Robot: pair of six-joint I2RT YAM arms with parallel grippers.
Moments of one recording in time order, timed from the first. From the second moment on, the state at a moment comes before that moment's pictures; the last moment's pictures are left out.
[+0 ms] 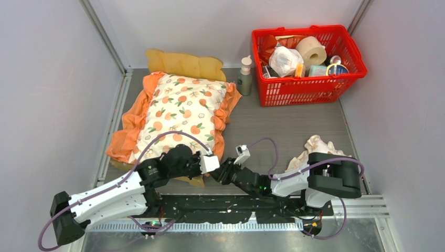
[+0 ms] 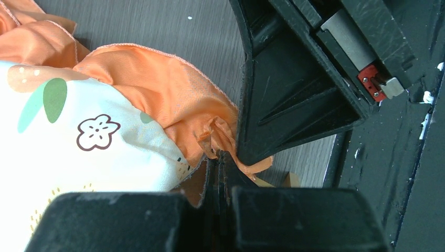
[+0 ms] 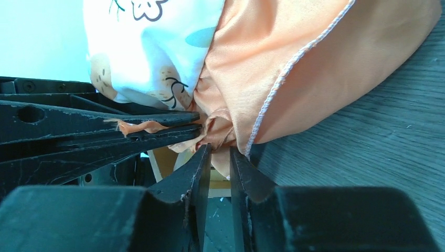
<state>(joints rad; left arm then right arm) -0.99 0.78 0.55 -0.40 0.09 0.42 1.37 1.53 0.39 0.91 0.50 1.14</state>
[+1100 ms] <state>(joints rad) -0.99 0.78 0.55 -0.40 0.09 0.42 1.30 1.48 0.31 1.04 0.47 1.03</state>
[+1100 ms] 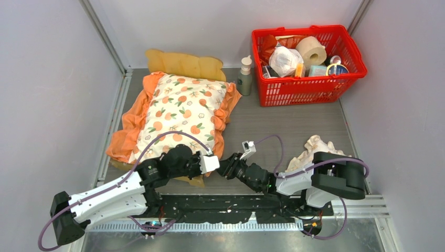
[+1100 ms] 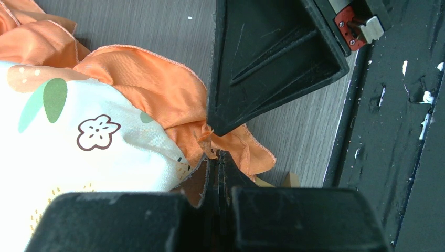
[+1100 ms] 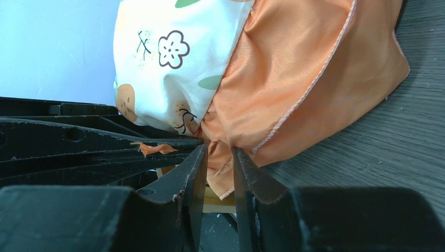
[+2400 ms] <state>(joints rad) -0.99 0.78 0.55 -0.40 0.09 0.42 1.31 1.46 0.31 0.97 0.45 1.14</state>
